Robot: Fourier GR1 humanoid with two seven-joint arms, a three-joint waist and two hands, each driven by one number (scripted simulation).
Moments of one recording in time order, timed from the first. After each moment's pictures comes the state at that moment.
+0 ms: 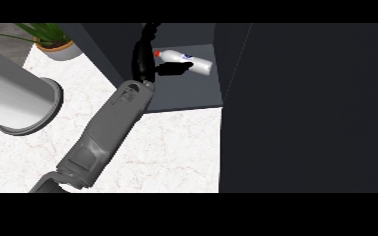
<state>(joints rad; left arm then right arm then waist) -0.94 0.06 -0.23 -0.49 0.08 0.73 -0.21 0.50 -0.13 0.41 -2.05 -0.24 0.10 -0.25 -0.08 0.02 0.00</state>
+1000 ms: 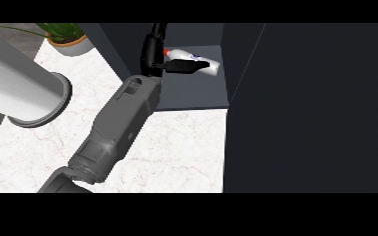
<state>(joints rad) -1.01 0.00 -0.03 -0.43 0.25 0.36 -0.62 0.55 -0.15 0.39 -2.10 -0.23 0.08 -0.27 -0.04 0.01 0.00</state>
